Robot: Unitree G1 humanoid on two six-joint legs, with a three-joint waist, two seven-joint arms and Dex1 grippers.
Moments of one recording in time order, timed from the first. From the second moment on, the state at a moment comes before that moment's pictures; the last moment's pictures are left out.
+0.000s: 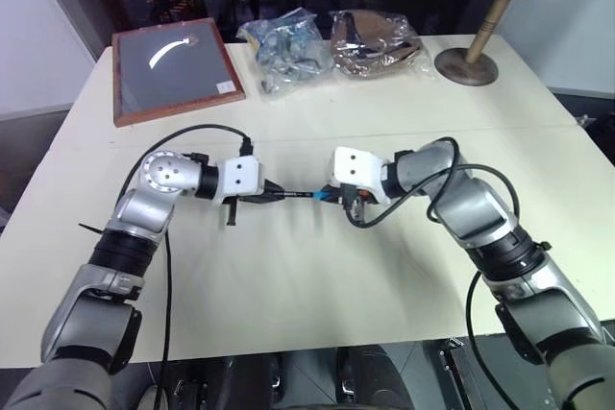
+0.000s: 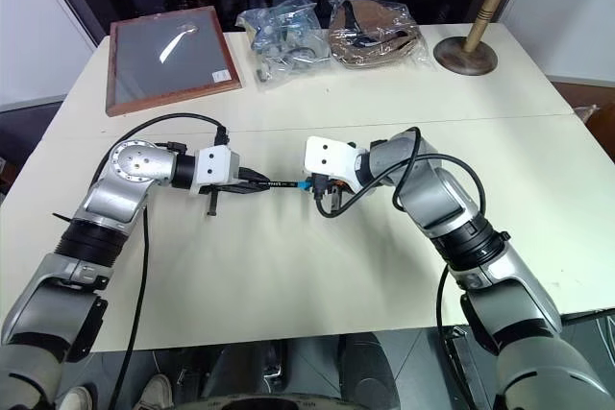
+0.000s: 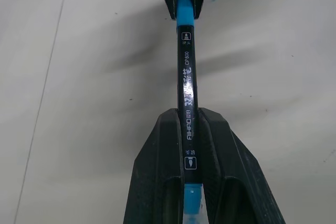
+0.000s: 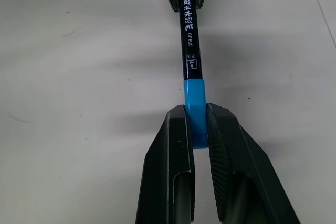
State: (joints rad) left arm -0.69 0.59 -0.22 0.32 -0.02 -0.16 -1.27; right arm -0.78 -0.56 0.42 -0.09 -0.06 0.60 1.14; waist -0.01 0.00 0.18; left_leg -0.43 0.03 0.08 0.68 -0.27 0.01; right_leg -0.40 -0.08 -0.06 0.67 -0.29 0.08
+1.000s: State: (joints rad) left arm -0.66 0.59 -0.17 0.28 -0.01 -0.08 -1.26; right arm -0.80 -0.52 0.41 -0.05 -0.11 0.52 1.13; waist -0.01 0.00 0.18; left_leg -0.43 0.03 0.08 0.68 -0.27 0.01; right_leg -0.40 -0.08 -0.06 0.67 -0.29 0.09
